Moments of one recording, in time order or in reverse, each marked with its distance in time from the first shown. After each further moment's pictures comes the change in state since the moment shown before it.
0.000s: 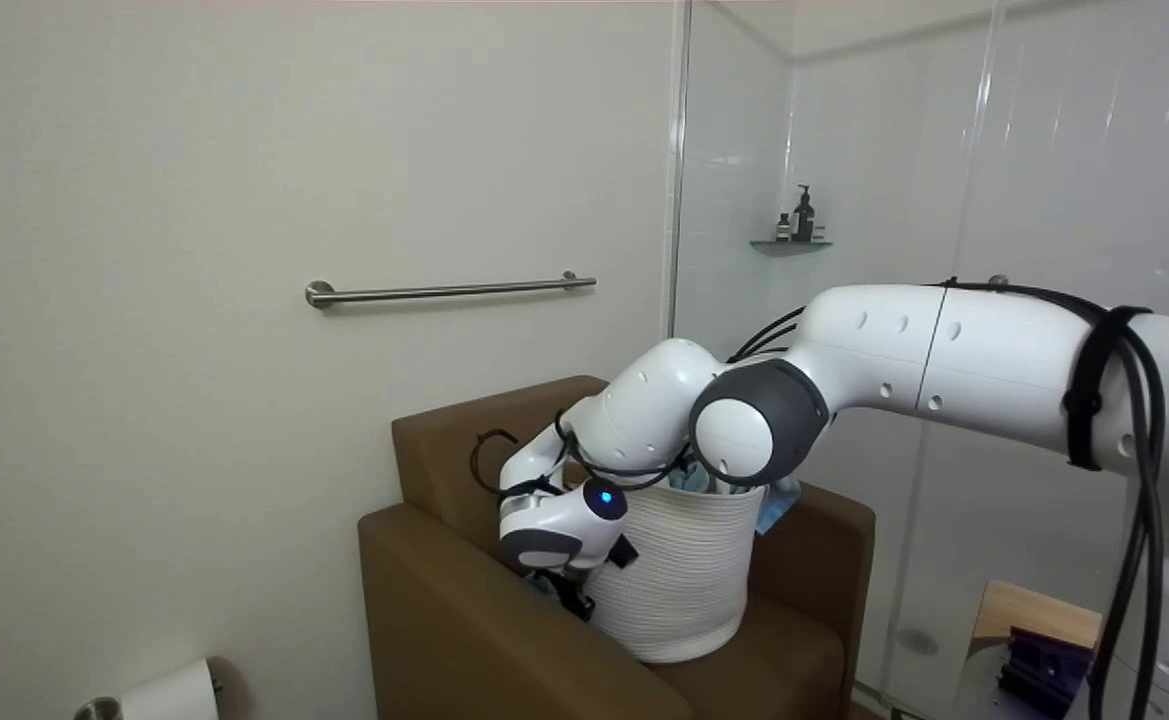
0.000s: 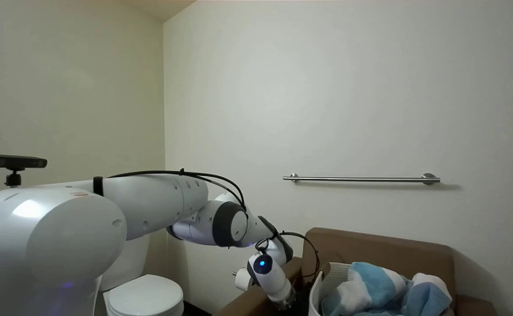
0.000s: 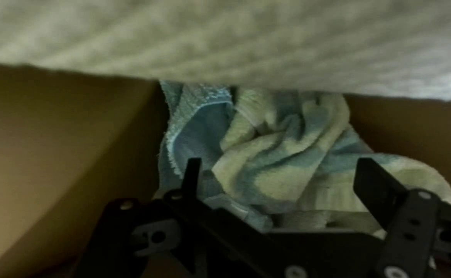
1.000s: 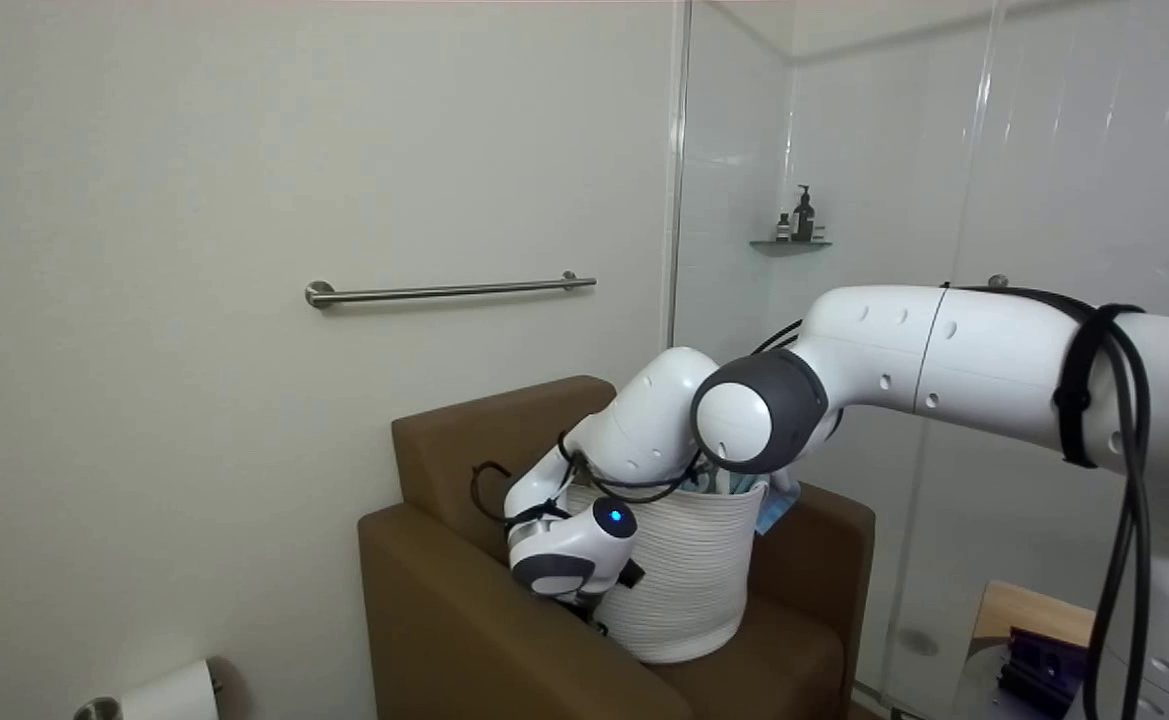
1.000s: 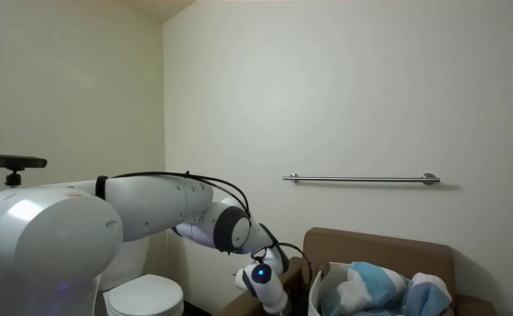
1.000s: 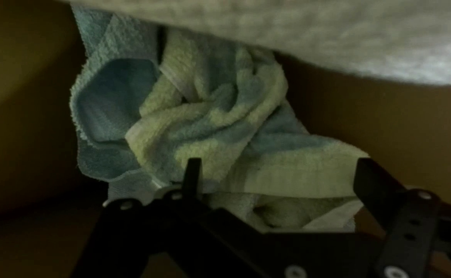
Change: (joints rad) arm -0.061 0.006 0.122 -0.093 -0.154 -0.014 -0.057
